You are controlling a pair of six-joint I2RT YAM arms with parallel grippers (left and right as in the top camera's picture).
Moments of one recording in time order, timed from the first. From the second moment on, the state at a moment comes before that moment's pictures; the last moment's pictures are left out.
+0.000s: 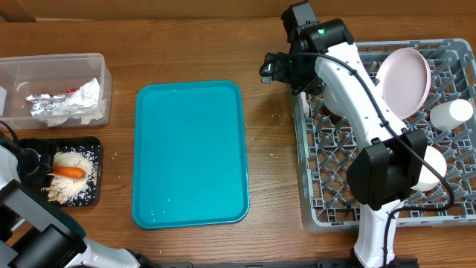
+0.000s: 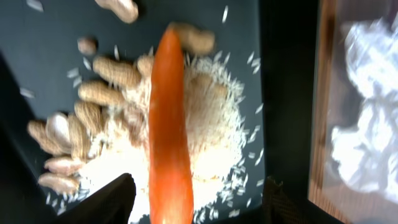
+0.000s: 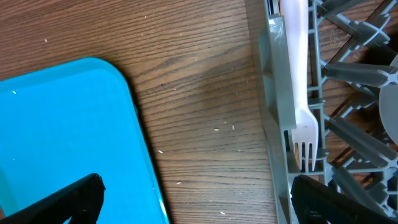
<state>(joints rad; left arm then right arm) 0.81 1.81 1.27 -0.82 0.15 -0.67 0.34 2.13 2.08 -1.26 -0.09 0.52</state>
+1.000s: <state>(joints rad) 0.37 1.26 1.49 -1.37 0.37 -0.46 0.34 2.13 2.08 -1.26 -0.09 0.52</state>
